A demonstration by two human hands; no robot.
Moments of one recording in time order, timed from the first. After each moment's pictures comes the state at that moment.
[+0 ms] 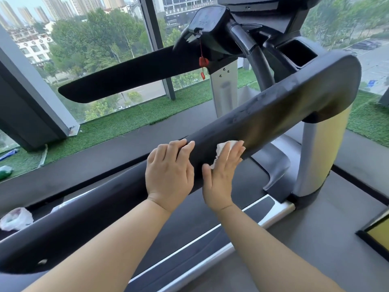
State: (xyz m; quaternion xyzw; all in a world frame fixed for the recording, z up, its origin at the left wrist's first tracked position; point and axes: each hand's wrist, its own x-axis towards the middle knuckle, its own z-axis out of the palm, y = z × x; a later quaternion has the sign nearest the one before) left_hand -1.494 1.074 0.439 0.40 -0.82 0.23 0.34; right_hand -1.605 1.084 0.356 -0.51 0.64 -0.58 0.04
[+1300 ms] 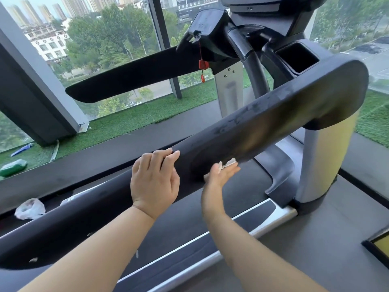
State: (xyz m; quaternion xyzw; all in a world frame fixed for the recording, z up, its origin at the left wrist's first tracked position) left_hand -1.498 1.074 0.439 0.41 -0.81 0.27 0.32; right_hand -1.619 1.101 0.389 -0.24 0.53 -0.69 0.43
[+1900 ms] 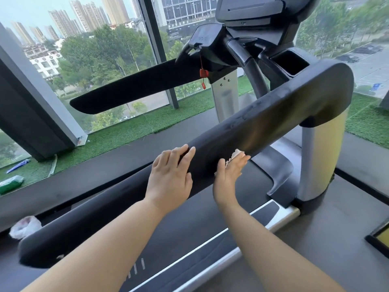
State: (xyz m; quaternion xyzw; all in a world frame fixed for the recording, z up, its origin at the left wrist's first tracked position) left_hand -1.477 1.083 0.452 0.40 -0.87 0.18 0.20; right_hand -1.608 1.100 0.381 -0.35 0.62 -0.64 0.28
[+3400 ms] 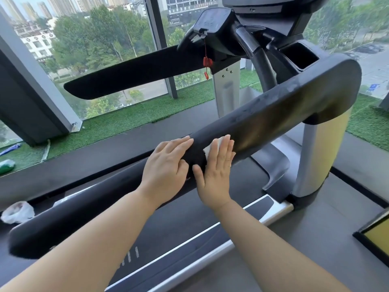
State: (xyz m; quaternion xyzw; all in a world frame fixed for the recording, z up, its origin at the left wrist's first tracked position) left_hand -1.472 1.089 0.474 0.42 -0.87 0.00 0.26; right_hand -1.594 1.089 0.360 -0.58 0.63 -0.52 -0.04
